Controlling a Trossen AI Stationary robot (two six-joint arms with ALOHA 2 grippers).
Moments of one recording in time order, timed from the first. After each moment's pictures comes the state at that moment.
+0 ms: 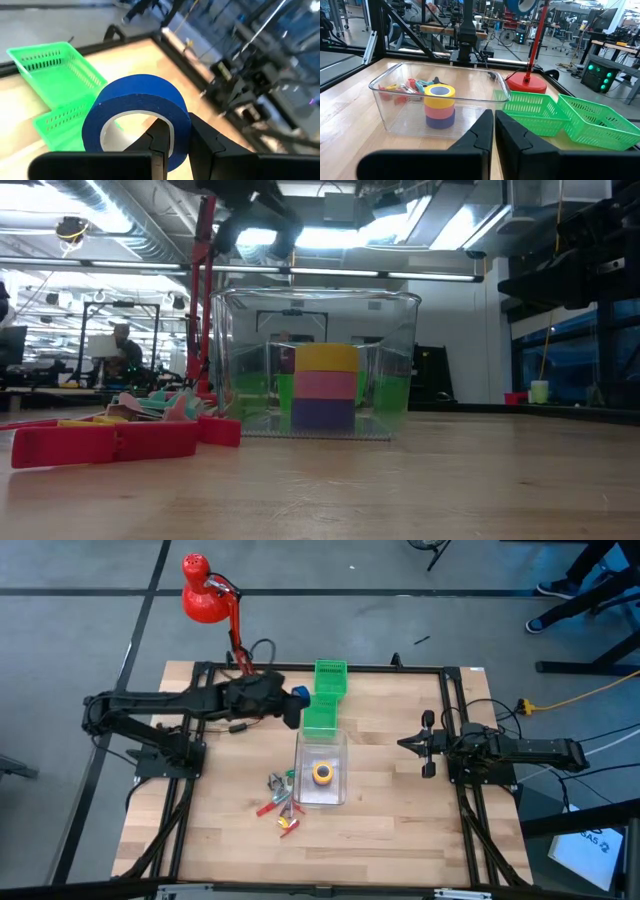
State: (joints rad) left arm 0.15 1.25 1.05 -0.22 -0.22 -0.72; right arm -0.02 0.11 0.02 0.02 0.03 -0.11
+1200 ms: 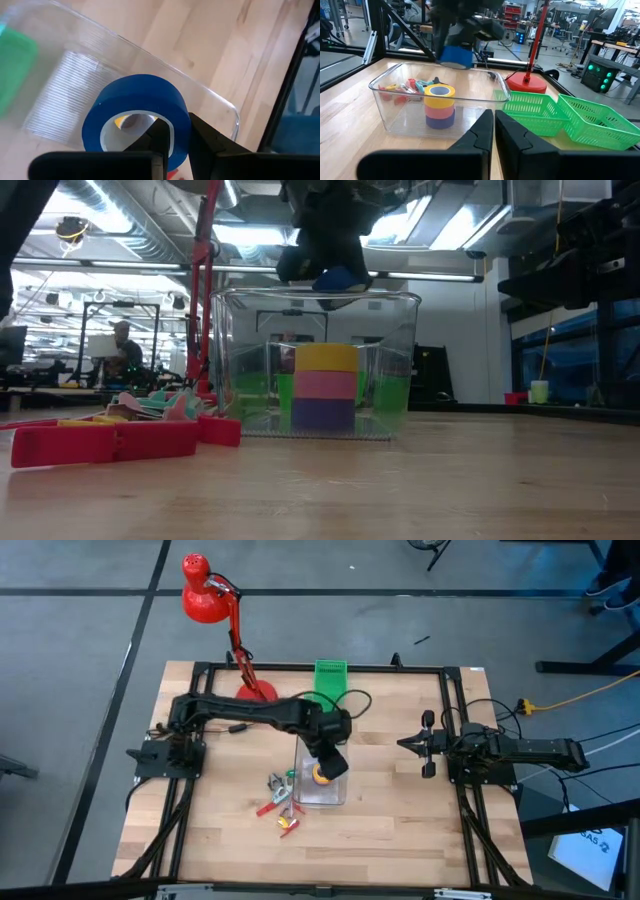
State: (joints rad) left arm 0.01 1.95 1.77 -0.92 0.20 -0.55; right arm -0.02 0.11 0.02 0.01 0.03 -0.11
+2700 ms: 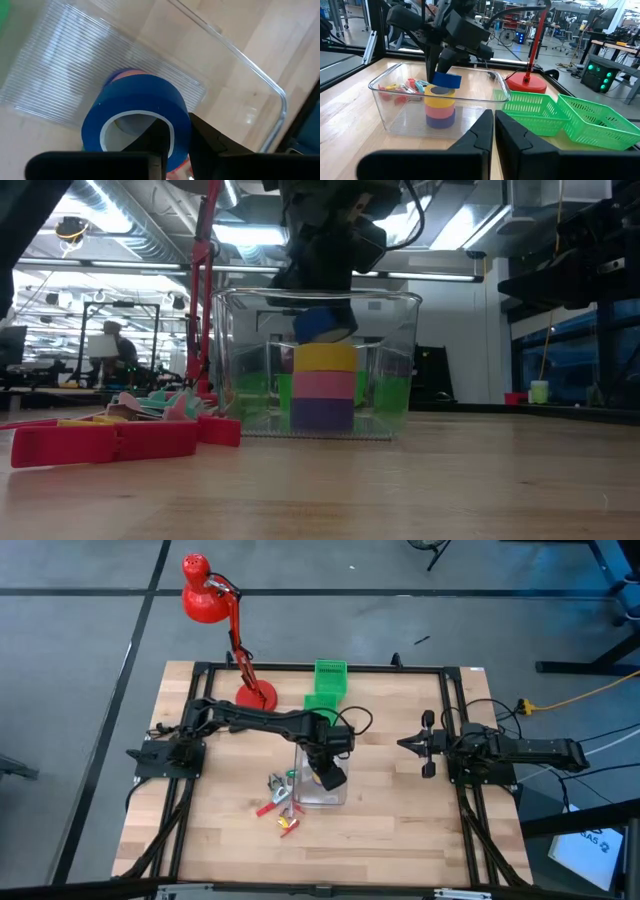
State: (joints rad) left arm -0.01 2.04 1.77 -0.99 0.22 -0.59; right arm -0.02 0.11 0.02 0.02 0.03 -0.11
